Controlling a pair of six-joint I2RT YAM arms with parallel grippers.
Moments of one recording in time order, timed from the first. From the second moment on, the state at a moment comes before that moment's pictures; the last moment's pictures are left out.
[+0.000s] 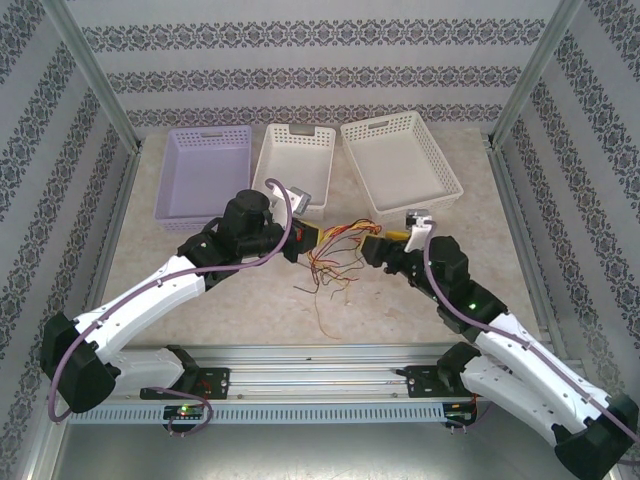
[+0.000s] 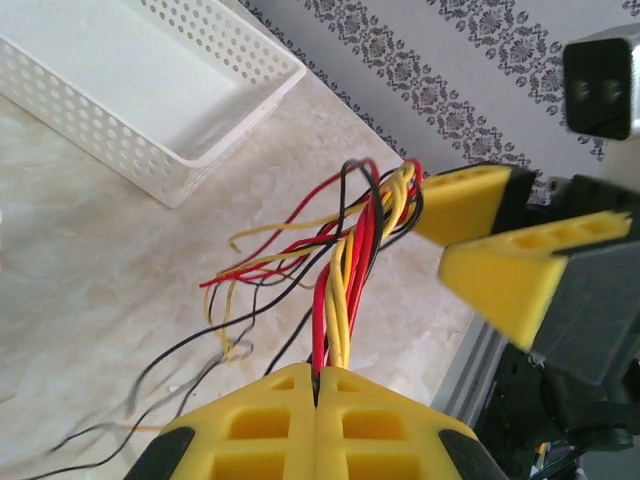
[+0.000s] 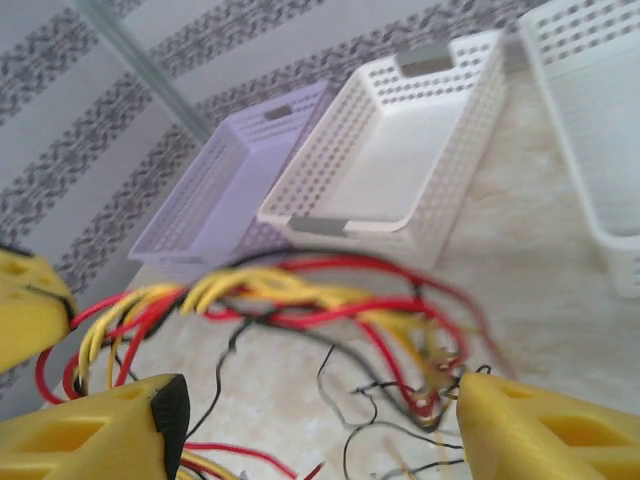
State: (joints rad) left arm -0.68 1.22 1.02 -0.25 0.34 -0.34; right arm 0.60 0.71 0.60 -0.19 0.01 0.57
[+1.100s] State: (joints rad) left arm -0.66 1.15 0.93 -0.26 0.15 -0.58; right arm 0.68 1.10 0.66 -0.21 -0.09 0.33
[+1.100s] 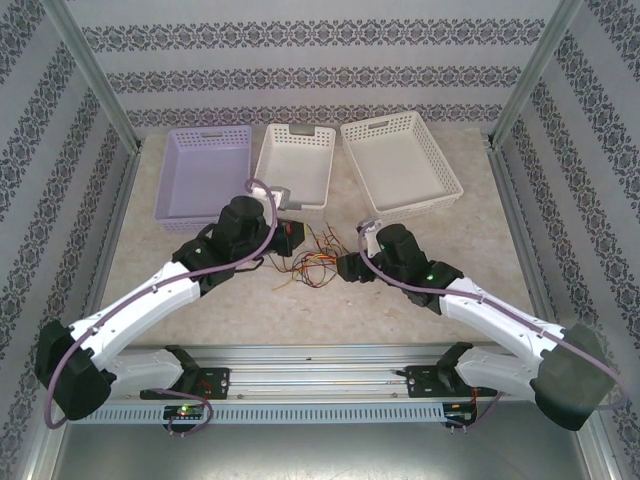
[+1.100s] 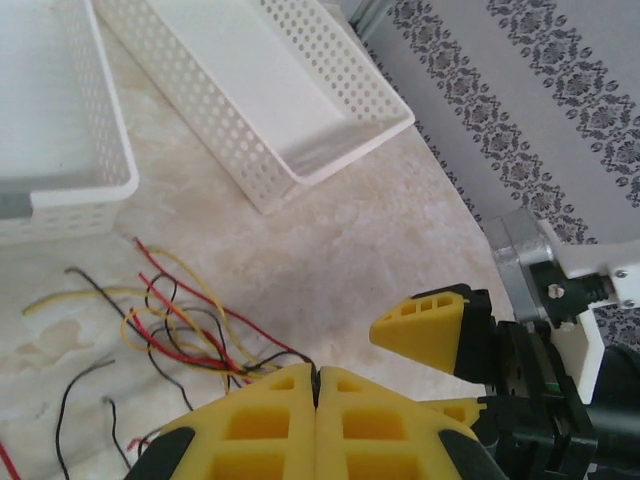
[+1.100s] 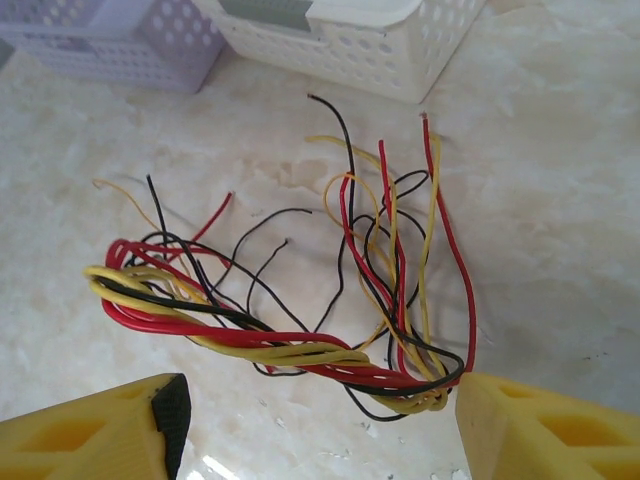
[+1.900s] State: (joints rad) left arm -0.66 0.76 0.52 -0.25 0.16 -0.85; right arm 0.76 1.40 0.77 -0.11 -0.11 0.11
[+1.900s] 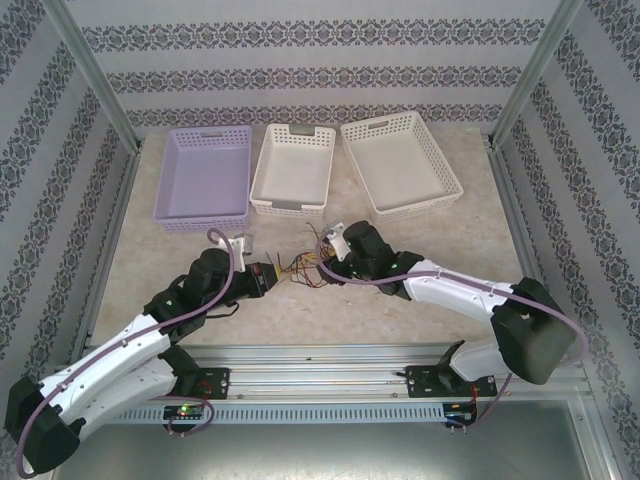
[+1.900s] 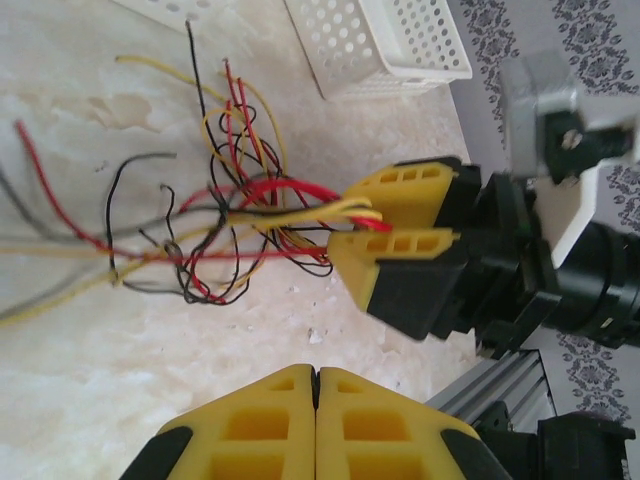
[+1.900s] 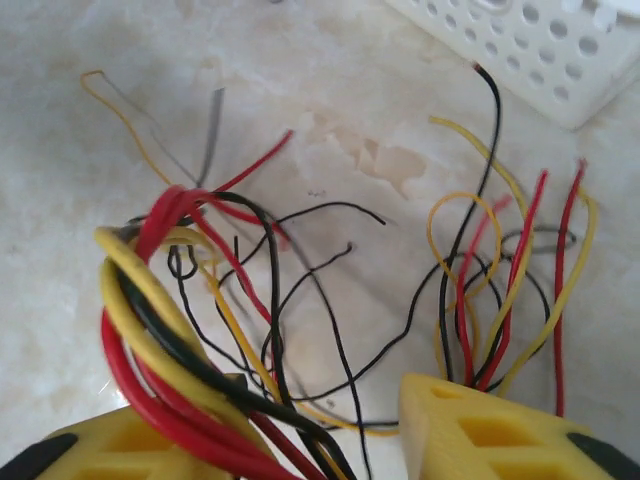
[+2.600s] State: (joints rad) left arm -0.76 0.76 0.35 0.05 0.23 -0.95; right arm 0.56 1.07 0.64 0.14 -0.49 0.40
